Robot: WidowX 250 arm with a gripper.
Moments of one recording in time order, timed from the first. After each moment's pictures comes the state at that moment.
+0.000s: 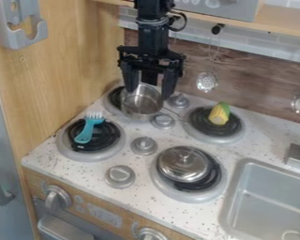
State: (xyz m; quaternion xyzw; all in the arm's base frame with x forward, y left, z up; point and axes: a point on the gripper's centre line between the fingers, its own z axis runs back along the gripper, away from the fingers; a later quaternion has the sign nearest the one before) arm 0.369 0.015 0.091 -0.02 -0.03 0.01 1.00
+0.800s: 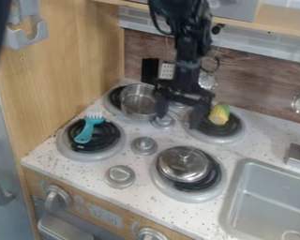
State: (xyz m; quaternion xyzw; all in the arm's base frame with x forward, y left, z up) arm 0.420 -0.028 0.012 0.02 -0.05 0.00 1.00
